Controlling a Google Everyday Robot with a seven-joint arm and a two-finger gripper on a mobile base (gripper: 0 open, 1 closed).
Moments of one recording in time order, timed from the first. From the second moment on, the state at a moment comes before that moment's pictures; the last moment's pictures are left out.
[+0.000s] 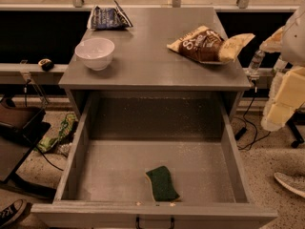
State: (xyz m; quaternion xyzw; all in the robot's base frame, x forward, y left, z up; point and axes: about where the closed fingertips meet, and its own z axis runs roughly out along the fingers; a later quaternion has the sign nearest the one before) arm 0.438 -0.216 0.977 -0.60 0.78 -0.04 0.16
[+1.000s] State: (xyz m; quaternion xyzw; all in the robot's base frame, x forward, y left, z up) arm 0.467 -0.165 0.877 -0.55 0.83 0.00 0.12
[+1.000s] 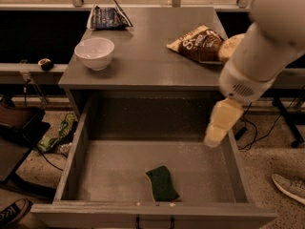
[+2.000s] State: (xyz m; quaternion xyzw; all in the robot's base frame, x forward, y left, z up) arm 0.446 -0.069 0.691 -0.41 0.91 0.07 -0.02
